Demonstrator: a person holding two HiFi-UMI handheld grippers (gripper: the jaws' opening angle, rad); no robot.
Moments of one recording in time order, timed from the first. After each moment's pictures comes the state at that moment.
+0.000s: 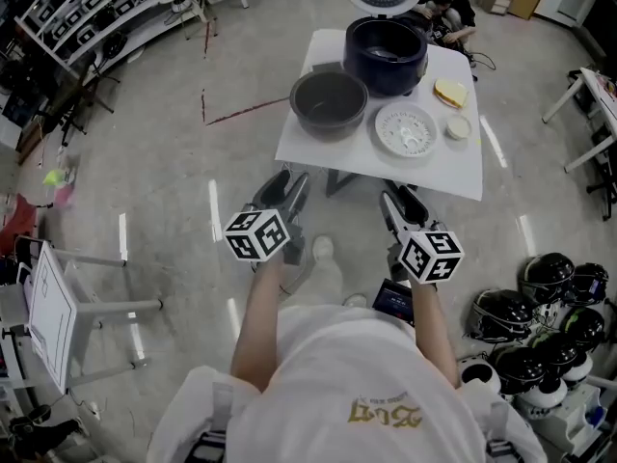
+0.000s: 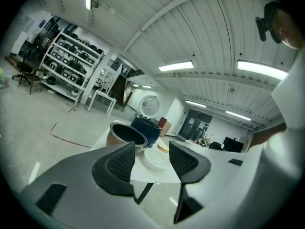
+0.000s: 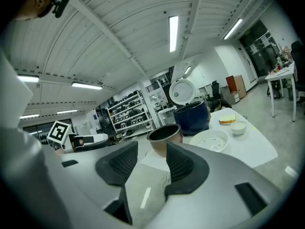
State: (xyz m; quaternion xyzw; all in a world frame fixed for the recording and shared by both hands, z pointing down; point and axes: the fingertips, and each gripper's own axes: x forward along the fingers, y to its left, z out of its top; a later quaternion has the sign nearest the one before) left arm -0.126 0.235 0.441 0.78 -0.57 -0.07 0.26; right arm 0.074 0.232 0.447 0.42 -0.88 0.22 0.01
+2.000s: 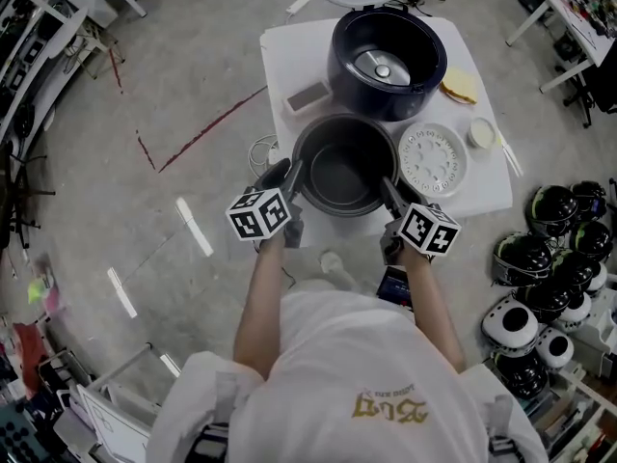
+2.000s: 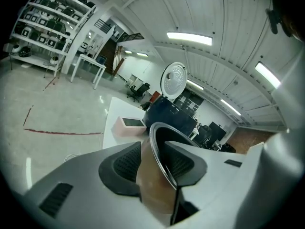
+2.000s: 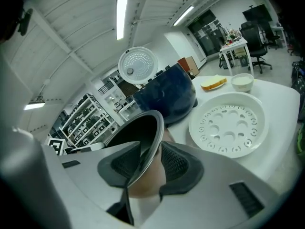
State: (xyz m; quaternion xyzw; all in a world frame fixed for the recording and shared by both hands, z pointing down) left arm -0.229 -0.100 0.578 0.82 -0.43 0.05 0.38; right arm -0.026 -0.030 0.578 0.59 -0.70 0.41 0.00
